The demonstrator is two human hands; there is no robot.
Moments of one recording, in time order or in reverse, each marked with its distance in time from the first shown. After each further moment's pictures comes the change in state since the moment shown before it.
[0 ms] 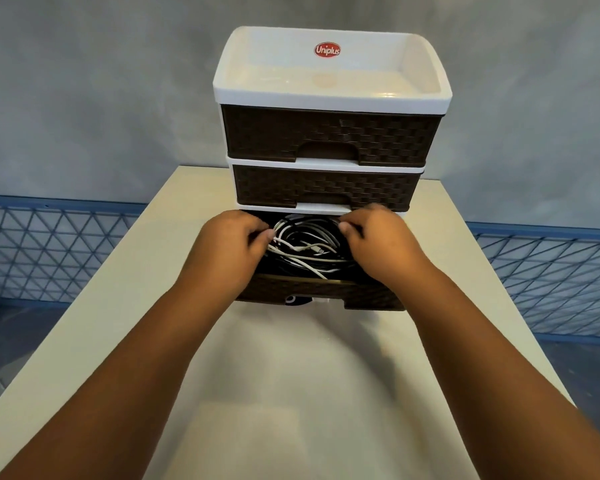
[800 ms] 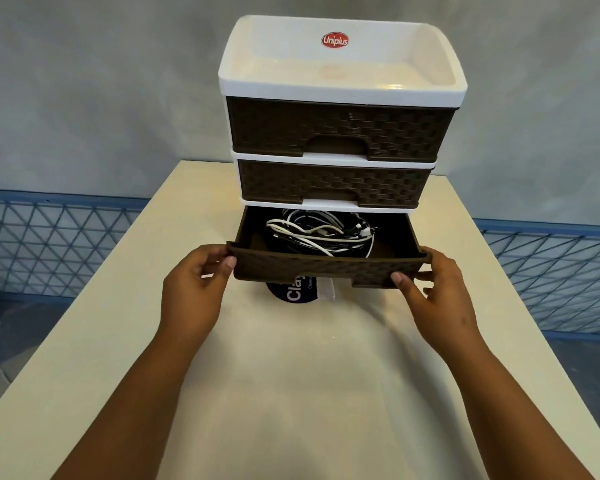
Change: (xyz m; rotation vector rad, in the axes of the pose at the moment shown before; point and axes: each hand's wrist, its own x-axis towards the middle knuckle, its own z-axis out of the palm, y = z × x) left_hand -0.049 -0.055 0.032 -0.528 0.167 -0.372; right_hand -0.074 0.072 0.033 0.399 0.203 0.286
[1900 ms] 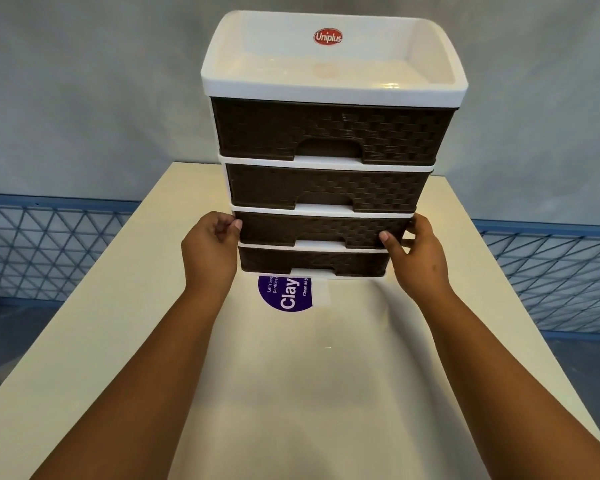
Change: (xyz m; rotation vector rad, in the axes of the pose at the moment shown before) left_hand 0.069 0.004 0.055 0.060 0.157 -0.010; right_hand 0.076 -0.008 0.024 0.095 0.018 0.074
